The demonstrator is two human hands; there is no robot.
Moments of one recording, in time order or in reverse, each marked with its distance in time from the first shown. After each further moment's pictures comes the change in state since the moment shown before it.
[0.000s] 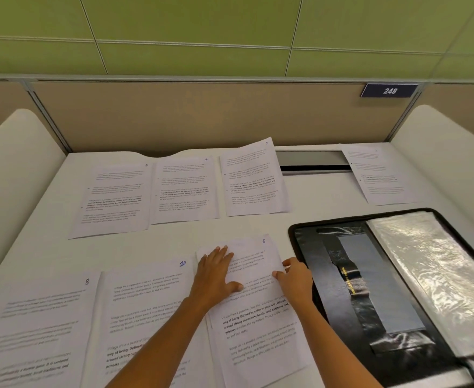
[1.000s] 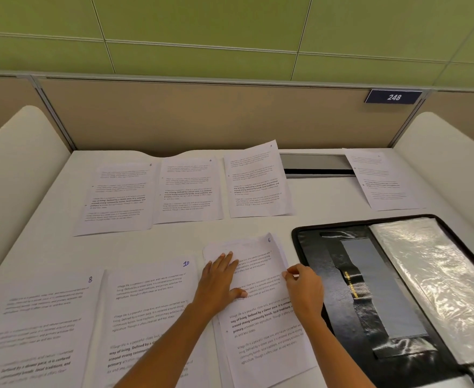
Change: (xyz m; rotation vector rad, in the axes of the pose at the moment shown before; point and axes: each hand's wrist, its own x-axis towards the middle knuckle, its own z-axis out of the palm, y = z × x) left_hand -0.008 0.000 0.008 0.051 -0.040 0.028; right_hand -0.017 0.007 -0.003 0.029 0.171 -0.080
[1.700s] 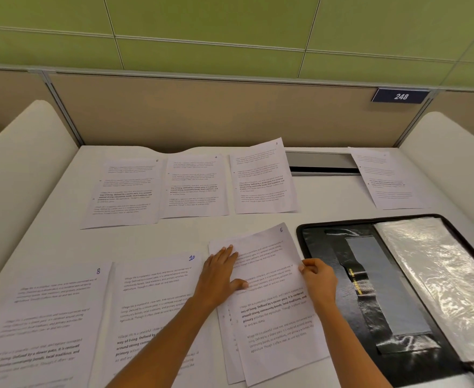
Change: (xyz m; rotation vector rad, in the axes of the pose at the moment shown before) left_hand -0.008 -0.005 -0.009 -0.137 0.076 -0.018; right_hand 0.011 0.011 -0.020 0.339 -0.063 0.141
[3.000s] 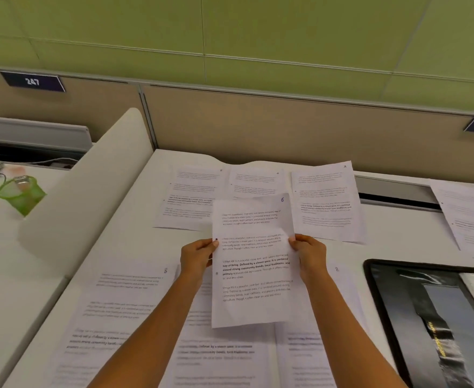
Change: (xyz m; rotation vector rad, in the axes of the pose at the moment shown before) left_hand -0.020 -0.123 -0.116 -1.289 0.545 -0.637; right_hand 0.010 -0.138 0.148 0.473 -0.242 0.149
